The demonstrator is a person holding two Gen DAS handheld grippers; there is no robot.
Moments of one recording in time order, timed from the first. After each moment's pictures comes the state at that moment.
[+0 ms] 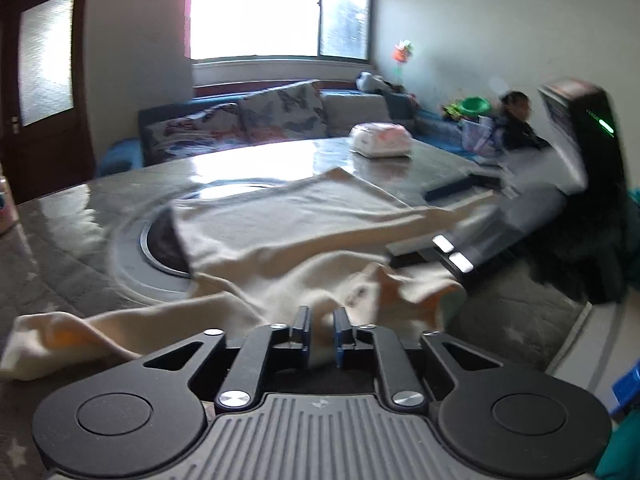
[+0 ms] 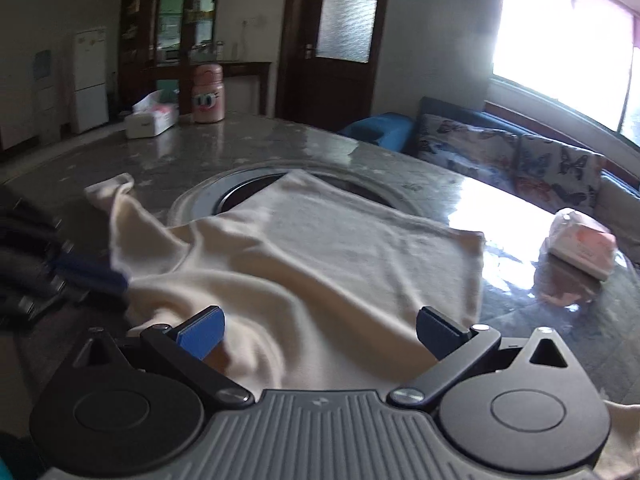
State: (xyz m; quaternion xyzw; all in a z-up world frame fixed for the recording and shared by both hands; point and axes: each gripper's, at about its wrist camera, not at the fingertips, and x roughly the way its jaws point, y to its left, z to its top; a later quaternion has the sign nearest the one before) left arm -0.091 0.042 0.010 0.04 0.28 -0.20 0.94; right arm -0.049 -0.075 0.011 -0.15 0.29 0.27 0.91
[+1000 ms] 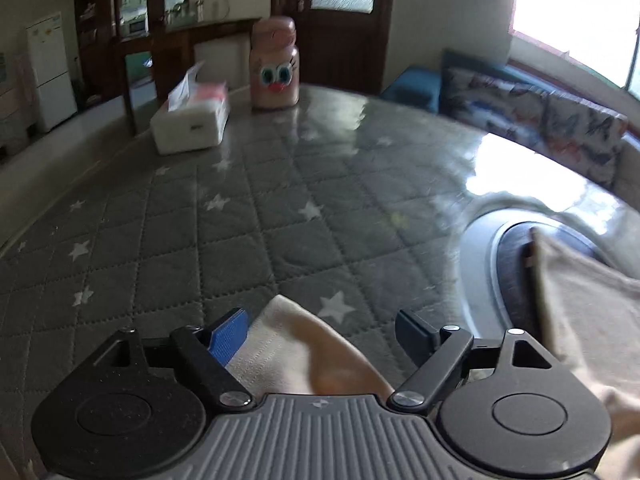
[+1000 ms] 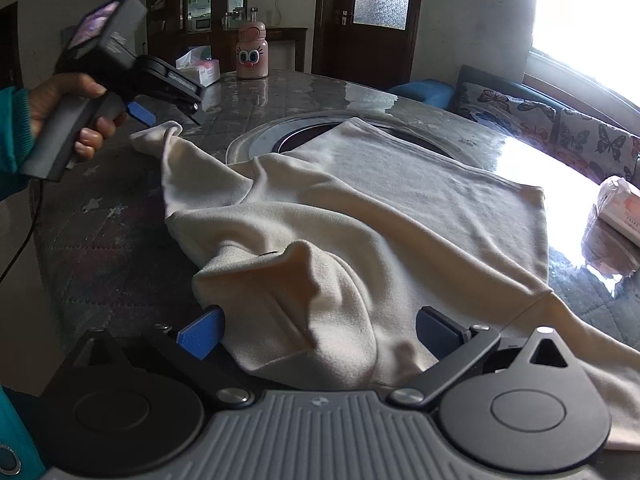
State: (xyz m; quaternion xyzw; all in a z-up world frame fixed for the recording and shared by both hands) left arm 0.040 0.187 0.003 -0.12 0.38 0.22 0.89; right arm -0.070 -0.057 -0.016 -0.15 0.33 0.31 0.88
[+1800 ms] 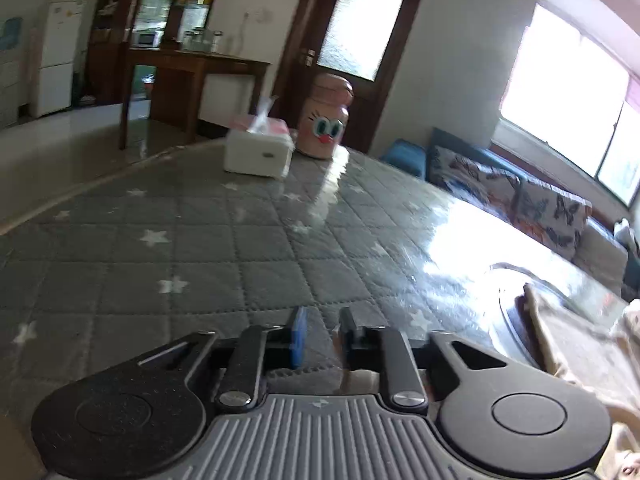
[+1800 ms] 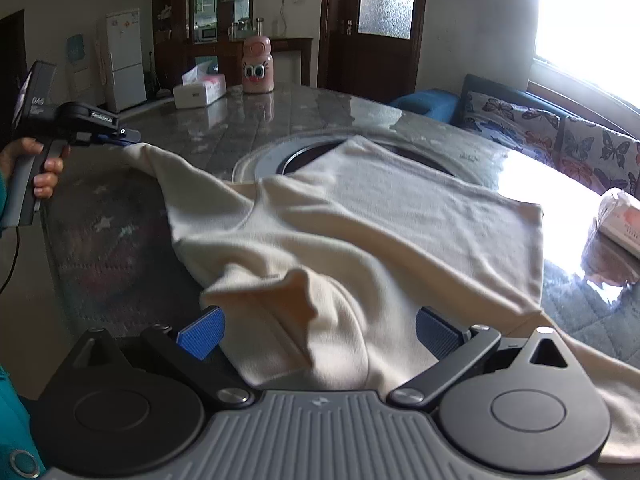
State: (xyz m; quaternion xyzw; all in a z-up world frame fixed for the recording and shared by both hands) left arm -0.081 0.258 0.002 -0.22 0.25 0.19 0.92; right arm -0.068 -0.061 0.004 -0.14 0.32 0.32 0.88
